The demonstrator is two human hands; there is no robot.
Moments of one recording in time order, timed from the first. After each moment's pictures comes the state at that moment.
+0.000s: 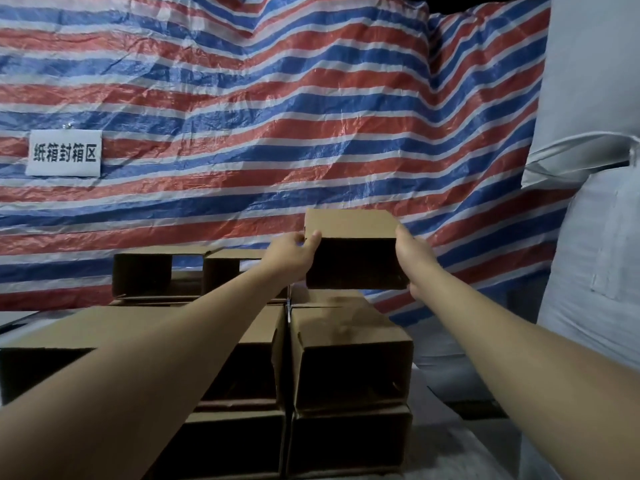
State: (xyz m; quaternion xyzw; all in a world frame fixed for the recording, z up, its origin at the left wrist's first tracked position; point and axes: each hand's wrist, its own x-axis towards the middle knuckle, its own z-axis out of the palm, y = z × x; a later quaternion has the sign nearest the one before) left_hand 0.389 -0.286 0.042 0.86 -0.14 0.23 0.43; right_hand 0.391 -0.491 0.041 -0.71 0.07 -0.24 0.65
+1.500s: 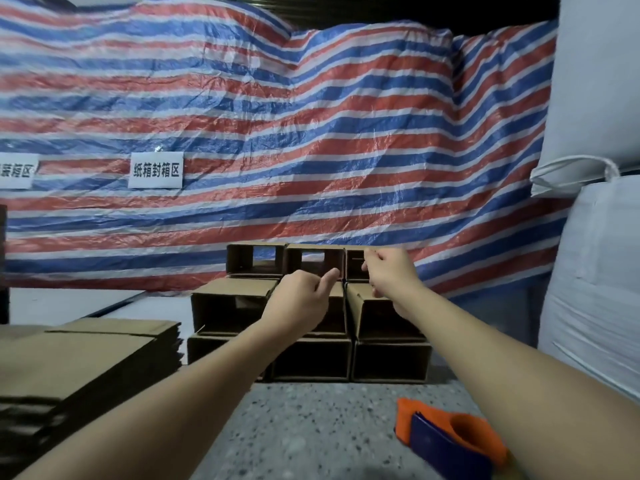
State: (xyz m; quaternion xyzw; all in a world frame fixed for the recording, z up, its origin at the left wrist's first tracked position) left_hand 0.128 -0.184 -0.015 0.87 -0.13 0.31 0.36; right_hand 0.173 -0.346 0.014 -0.81 -0.04 -0.27 0.53
